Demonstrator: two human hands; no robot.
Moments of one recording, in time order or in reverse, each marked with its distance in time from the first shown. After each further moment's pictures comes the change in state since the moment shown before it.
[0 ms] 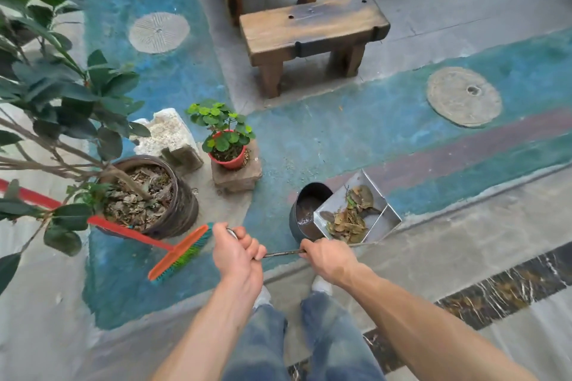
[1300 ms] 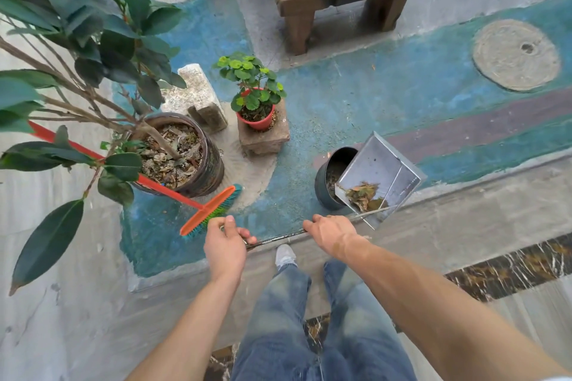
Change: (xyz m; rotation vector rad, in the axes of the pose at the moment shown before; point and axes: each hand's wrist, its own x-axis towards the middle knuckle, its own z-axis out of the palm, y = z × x) left_hand 0.066 0.017 -0.133 0.781 0.171 0.369; right_hand 0.046 -0.079 0.040 -0.216 -0.176 -0.030
